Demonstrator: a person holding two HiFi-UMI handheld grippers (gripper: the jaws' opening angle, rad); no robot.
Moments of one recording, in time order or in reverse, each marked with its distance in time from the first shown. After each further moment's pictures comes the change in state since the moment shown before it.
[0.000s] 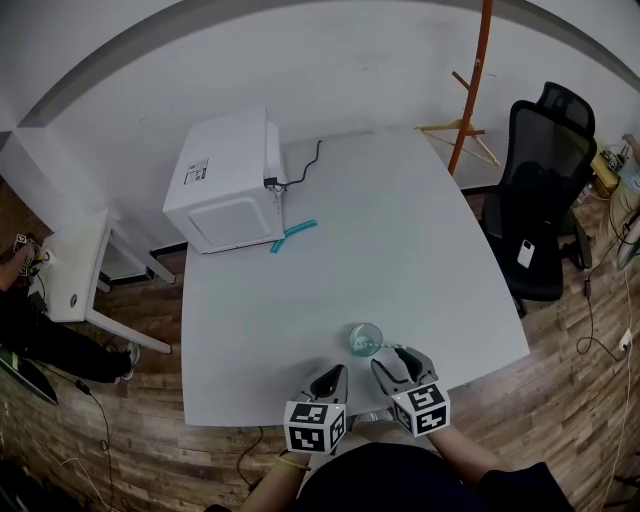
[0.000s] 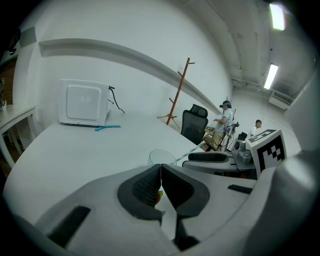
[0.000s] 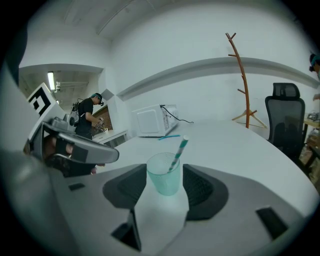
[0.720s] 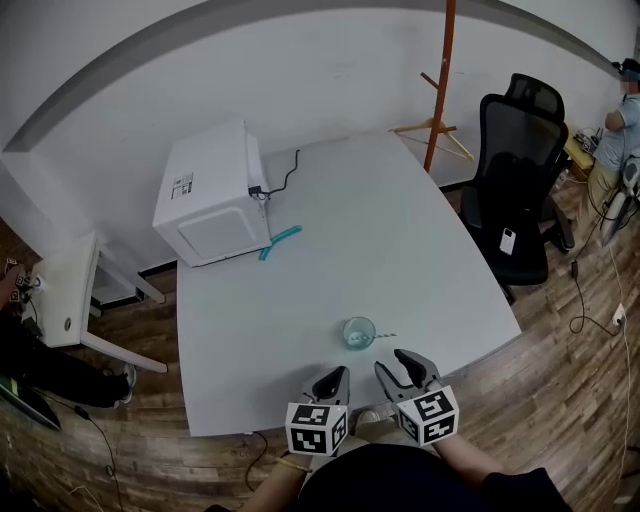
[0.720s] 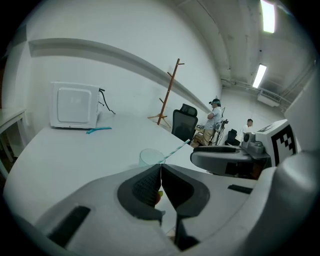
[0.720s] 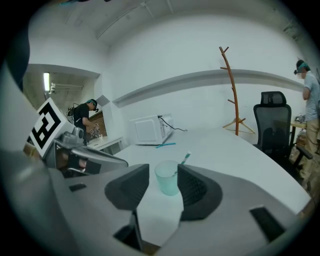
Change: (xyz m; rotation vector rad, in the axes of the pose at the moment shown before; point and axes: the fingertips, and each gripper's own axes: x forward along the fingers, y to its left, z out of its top) left arm -0.015 -0.018 -0.001 0.062 0.003 -0.096; right arm -0.049 0.019 0.019 0.023 -0.082 -0.096
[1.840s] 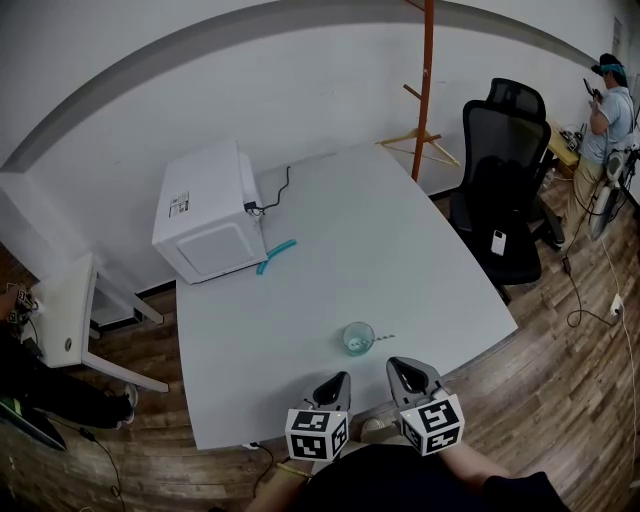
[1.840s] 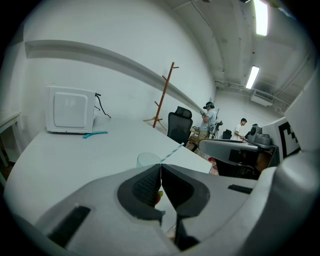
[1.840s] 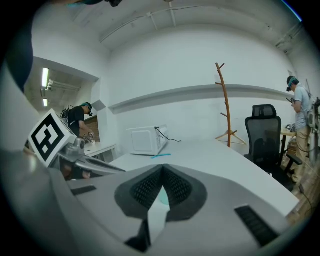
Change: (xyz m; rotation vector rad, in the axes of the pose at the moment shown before) left arm -0.012 -0.006 0.008 0.036 -0.028 -0.049; right arm -0.028 0.009 0.031 -0.017 -0.112 -0.089
